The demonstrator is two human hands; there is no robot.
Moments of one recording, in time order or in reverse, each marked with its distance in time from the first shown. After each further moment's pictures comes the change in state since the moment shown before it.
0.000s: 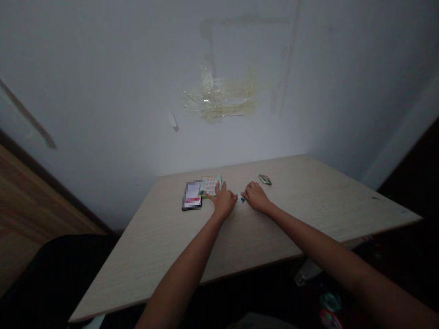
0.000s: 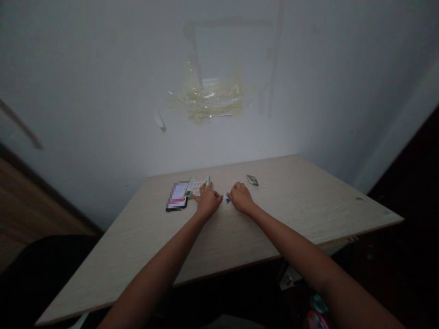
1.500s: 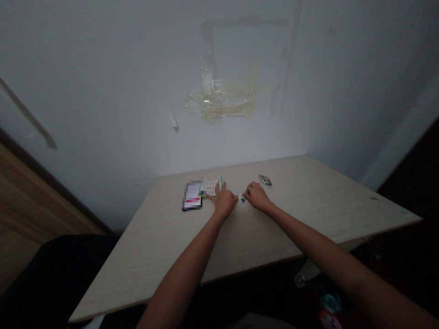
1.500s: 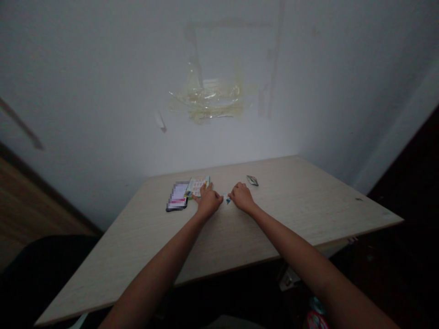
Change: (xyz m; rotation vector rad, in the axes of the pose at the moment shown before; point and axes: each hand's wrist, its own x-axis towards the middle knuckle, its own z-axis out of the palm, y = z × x) left_hand 0.002 0.003 0.001 -0.048 -0.006 -0.048; right_hand 0.005 0.005 0.001 0.104 0.006 0.053
